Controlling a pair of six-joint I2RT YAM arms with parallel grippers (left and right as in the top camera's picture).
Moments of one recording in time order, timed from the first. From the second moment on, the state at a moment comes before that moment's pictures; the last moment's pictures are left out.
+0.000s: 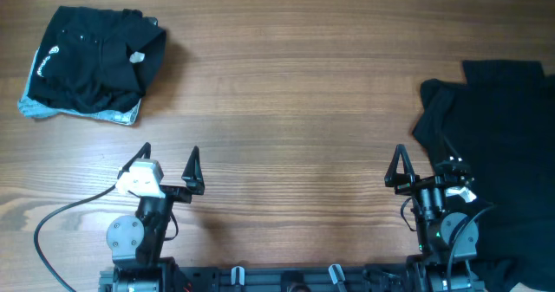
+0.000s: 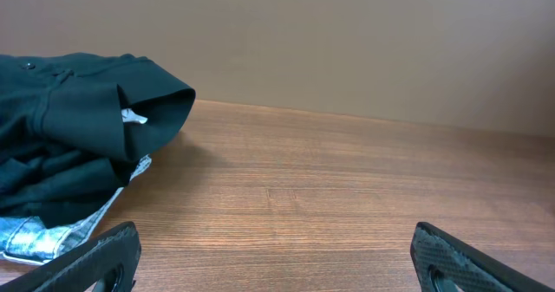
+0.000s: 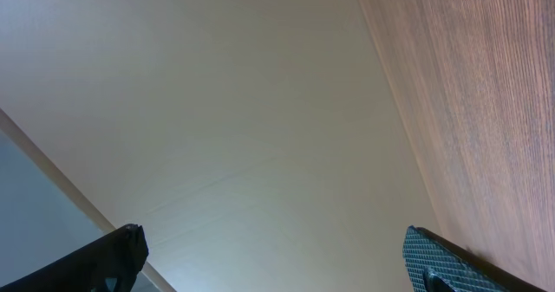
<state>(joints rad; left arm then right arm) 0.06 0.01 0.02 -0.06 0.21 -0.18 0.10 0.02 0.01 0.01 0.09 2.06</state>
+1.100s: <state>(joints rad) 0.06 0.01 0.02 -0.06 0.21 -0.18 0.10 0.02 0.01 0.01 0.09 2.06</state>
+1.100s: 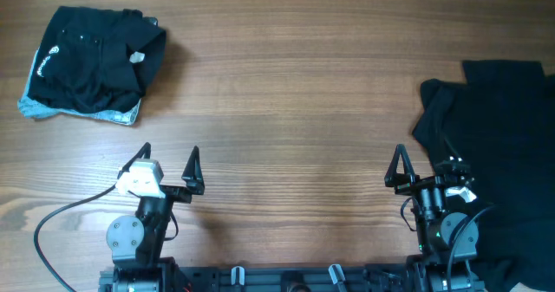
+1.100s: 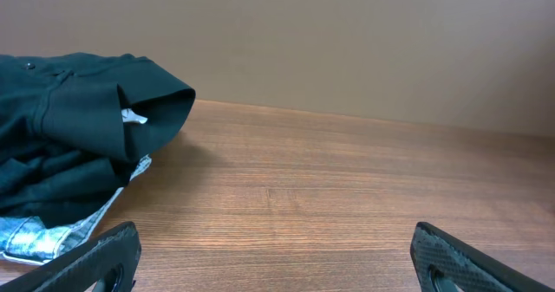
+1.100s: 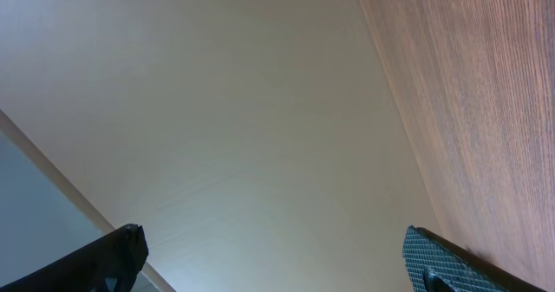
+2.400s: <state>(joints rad) 0.06 0.01 0.01 -0.02 0.23 -0.18 0.10 0.04 0.01 0.29 -0.01 1.16</state>
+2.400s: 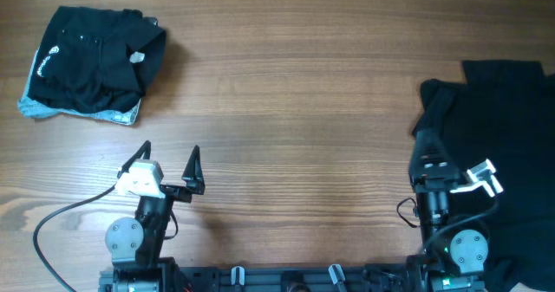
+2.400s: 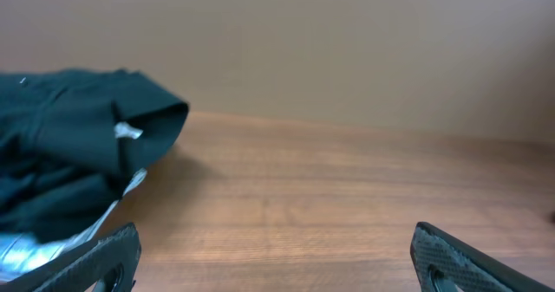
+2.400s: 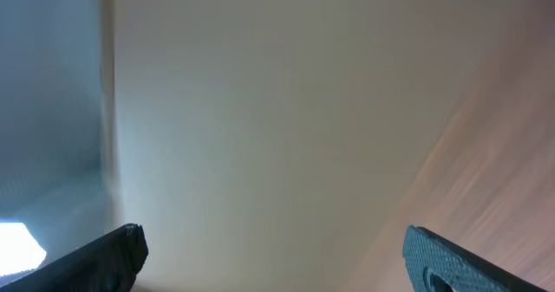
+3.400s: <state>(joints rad) 0.06 1.13 0.97 -0.52 0.43 -0.29 0.02 1.55 1.43 -0.77 -0.04 0.35</state>
